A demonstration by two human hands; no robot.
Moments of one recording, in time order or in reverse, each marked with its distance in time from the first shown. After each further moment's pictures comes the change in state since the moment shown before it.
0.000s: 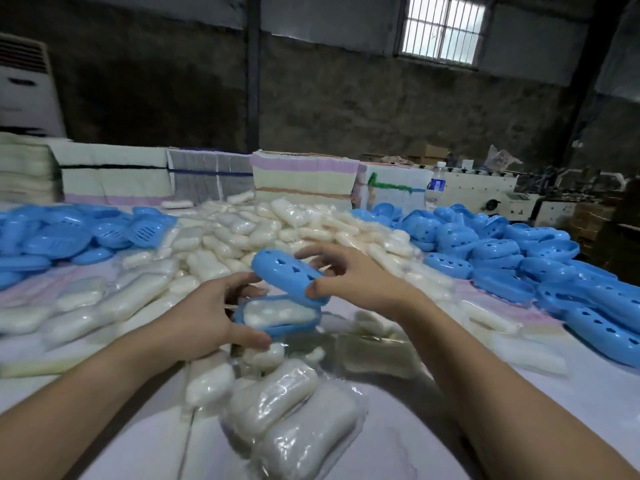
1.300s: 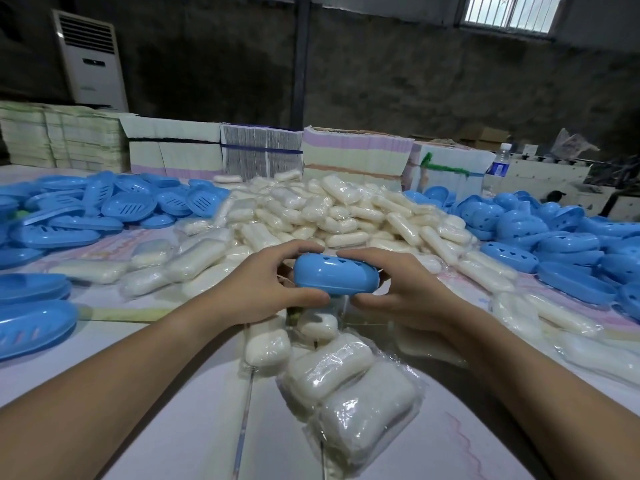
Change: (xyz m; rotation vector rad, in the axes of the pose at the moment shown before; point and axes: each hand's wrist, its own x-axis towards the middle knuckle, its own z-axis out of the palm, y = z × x) left_hand -0.005 -0.003 -0.001 0.058 0.101 0.100; right_hand -0.007 0.023 0.028 -0.300 0.029 -0.344
